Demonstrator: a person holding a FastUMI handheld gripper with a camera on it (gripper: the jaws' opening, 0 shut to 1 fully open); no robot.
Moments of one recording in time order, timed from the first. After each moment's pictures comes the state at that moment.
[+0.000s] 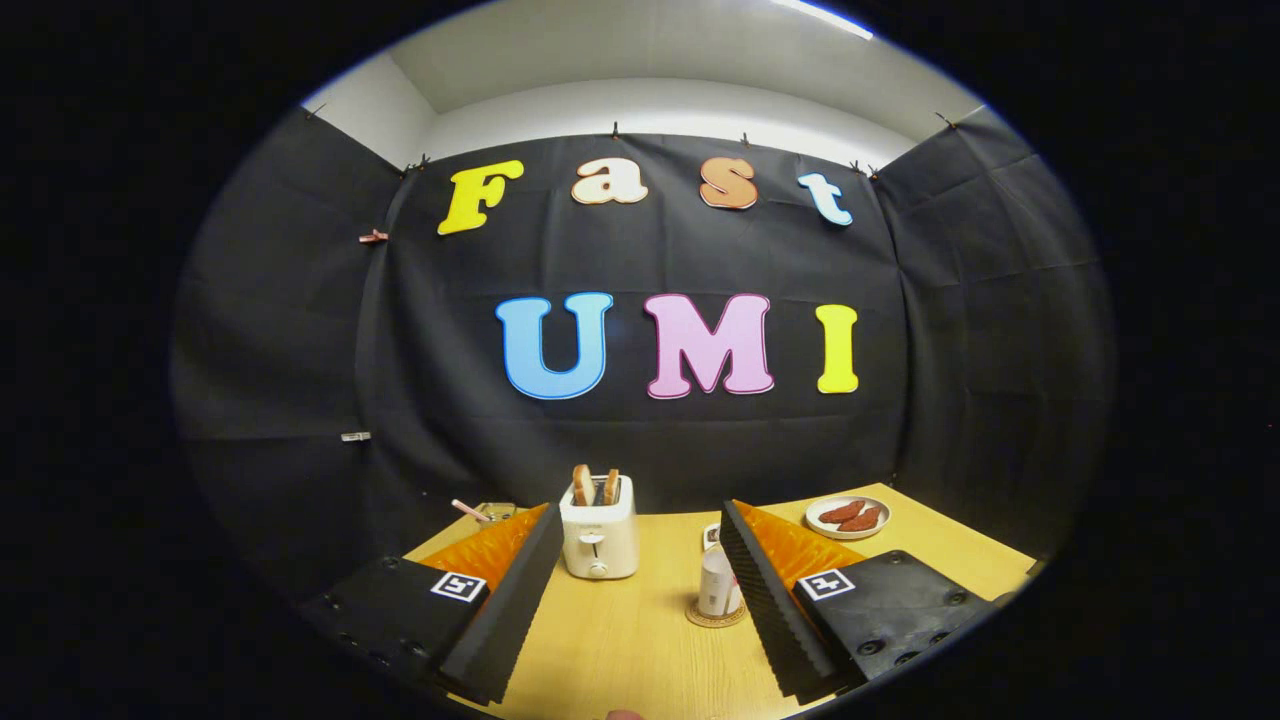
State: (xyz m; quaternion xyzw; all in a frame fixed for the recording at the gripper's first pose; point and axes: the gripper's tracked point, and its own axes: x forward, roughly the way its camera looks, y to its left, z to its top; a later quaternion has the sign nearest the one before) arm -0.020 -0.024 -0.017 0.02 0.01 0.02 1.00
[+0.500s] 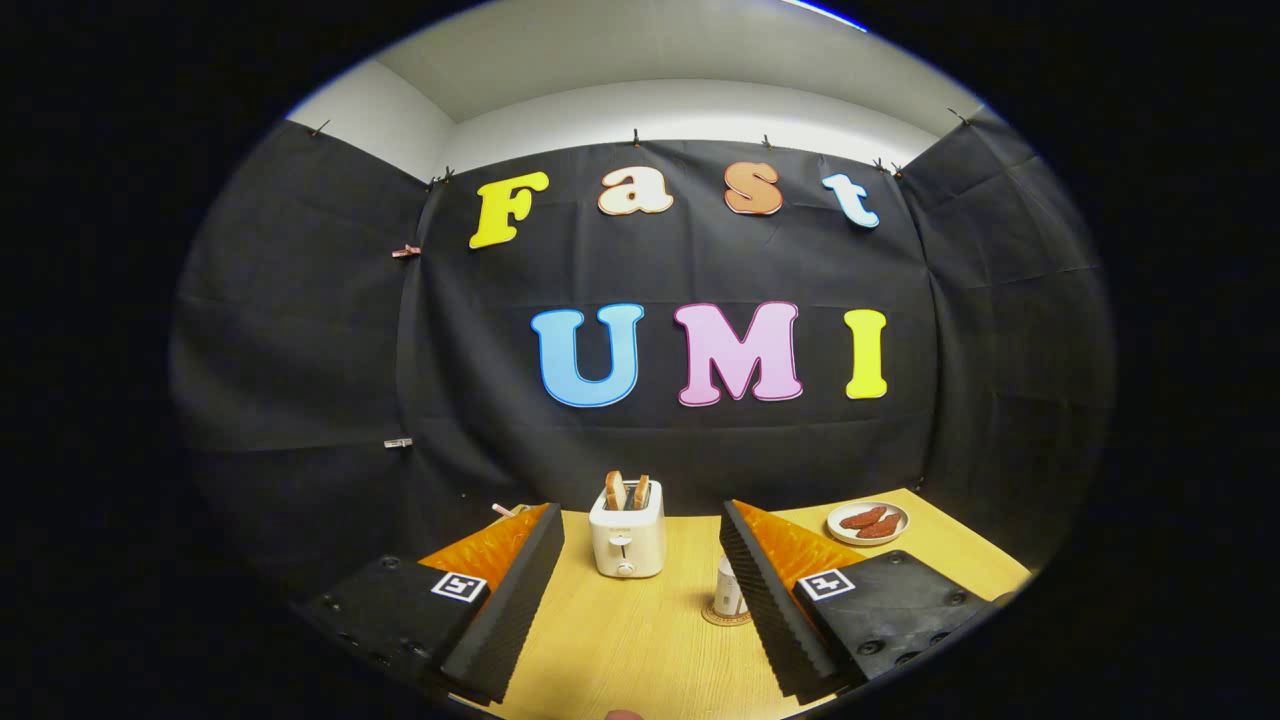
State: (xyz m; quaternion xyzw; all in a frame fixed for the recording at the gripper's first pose) arm -0.043 -0.032 0.011 0.03 0.02 0.06 1.00
